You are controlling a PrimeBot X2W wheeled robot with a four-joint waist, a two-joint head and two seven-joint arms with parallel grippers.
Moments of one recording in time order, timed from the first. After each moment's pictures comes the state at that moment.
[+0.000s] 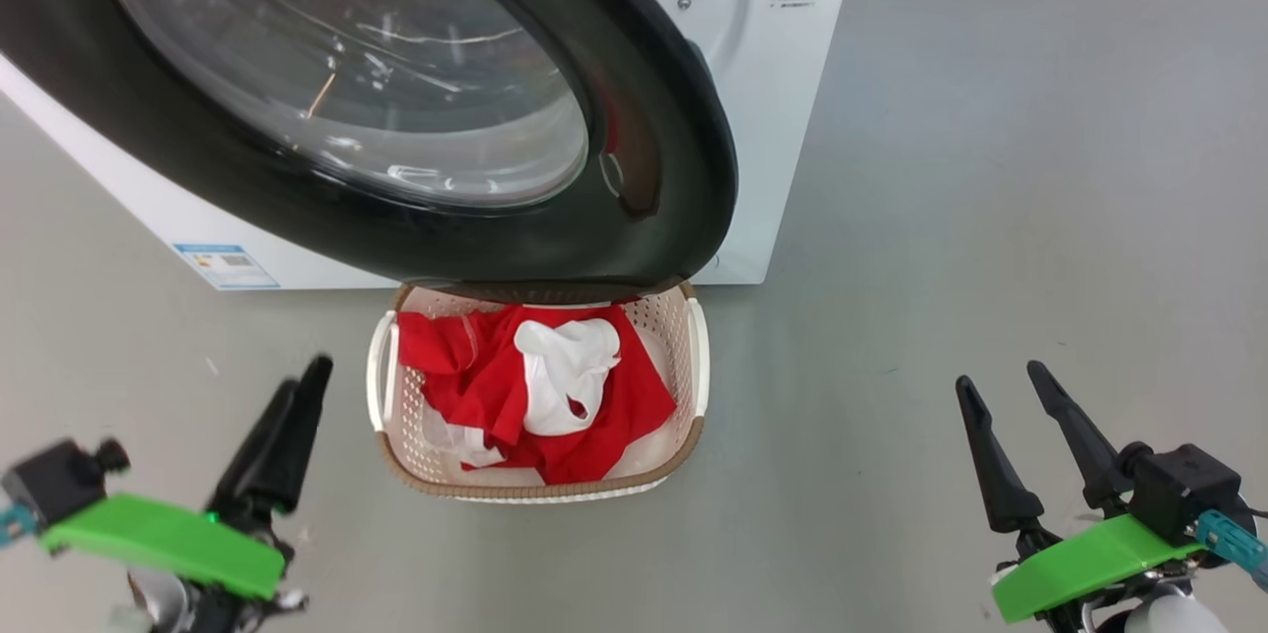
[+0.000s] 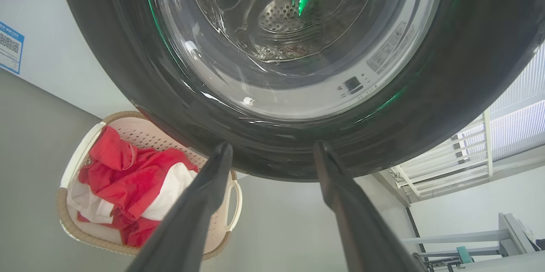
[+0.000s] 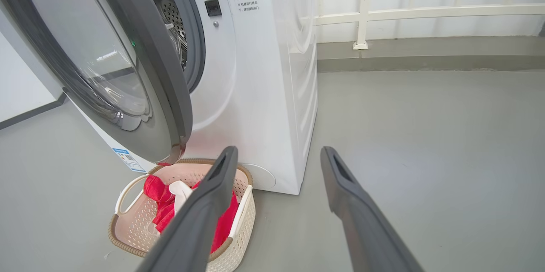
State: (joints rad) left arm -0.30 0.49 -0.40 0.23 -1.45 -0.12 -0.17; right arm -0.06 -0.16 0.07 0.23 0.38 0.12 -0.26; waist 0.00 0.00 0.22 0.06
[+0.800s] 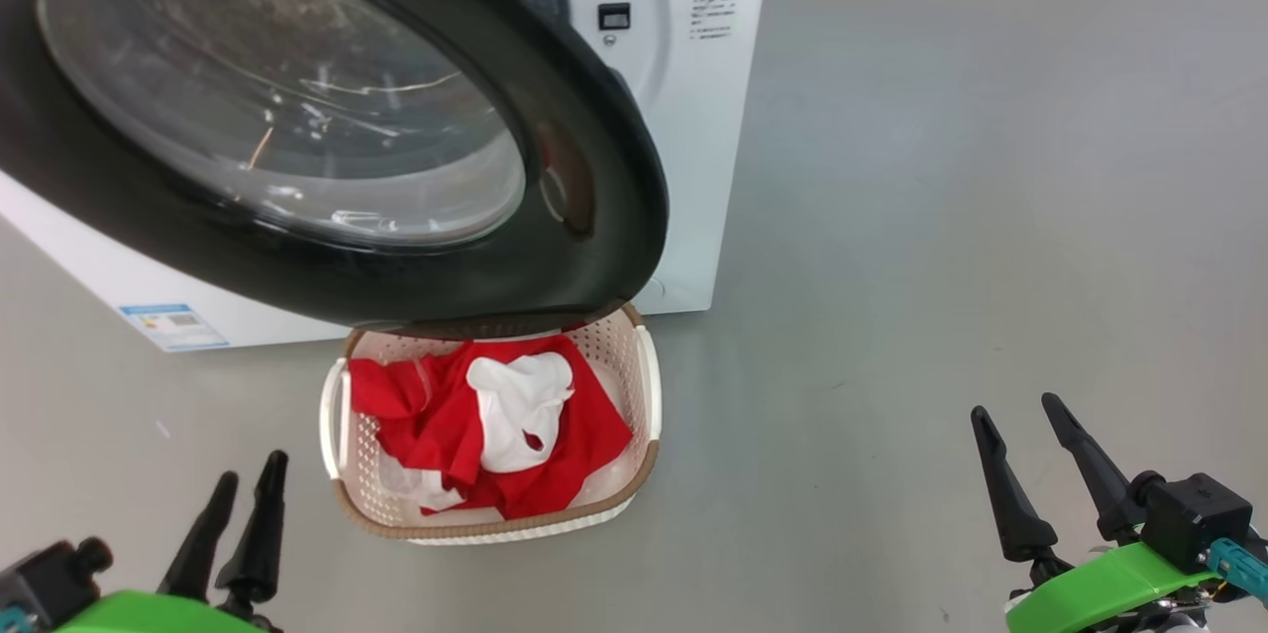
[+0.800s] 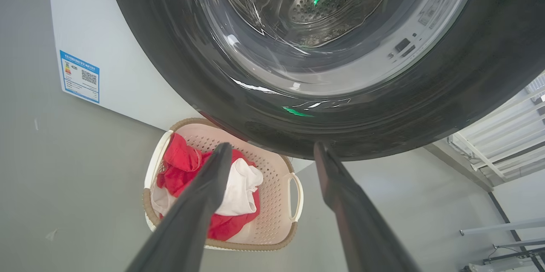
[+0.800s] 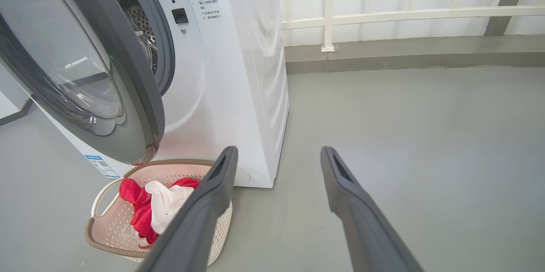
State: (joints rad) left arm -0.16 0.40 -0.27 0.39 -1.11 -0.12 -0.25; right arm 0.00 -0.16 0.05 0.23 0.38 0.12 -0.26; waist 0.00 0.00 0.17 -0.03
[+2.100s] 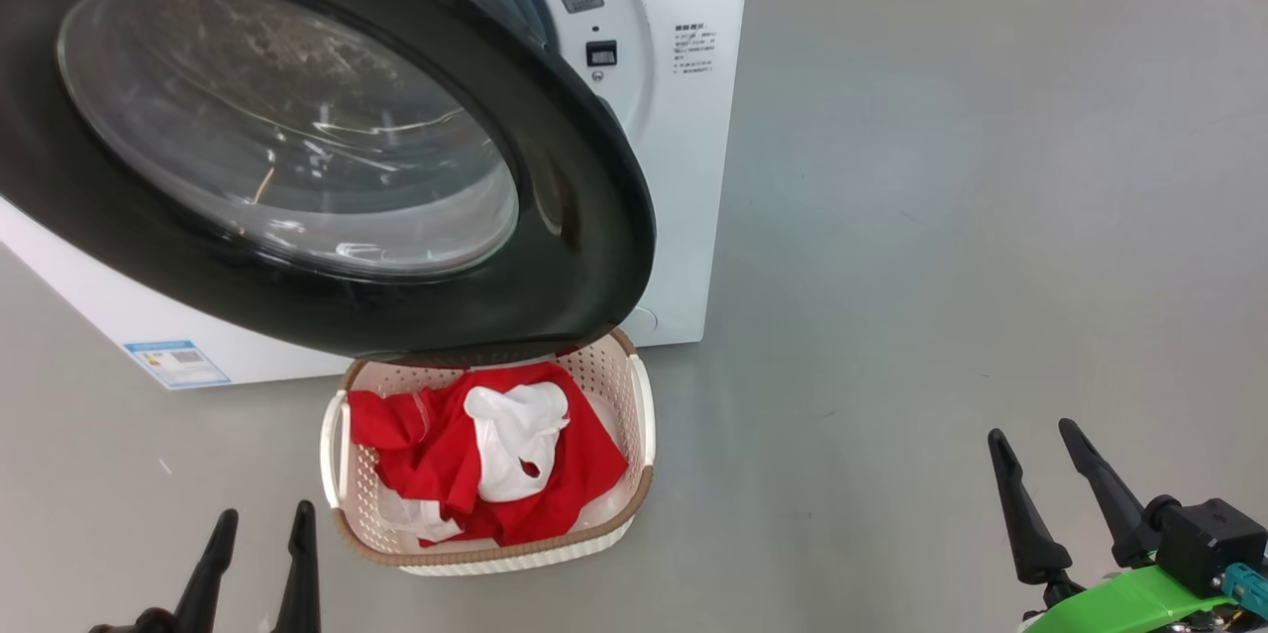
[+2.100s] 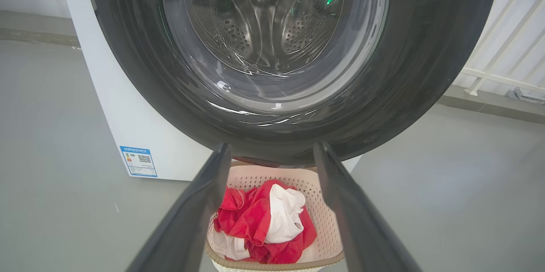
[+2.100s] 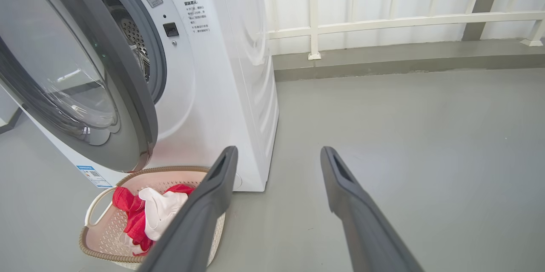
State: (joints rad) left arm 0.05 0.10 0.08 0.21 -0.35 -0.13 -0.25; right arm 0.04 -0.15 0.01 0.23 0.38 0.12 -0.26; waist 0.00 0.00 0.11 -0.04
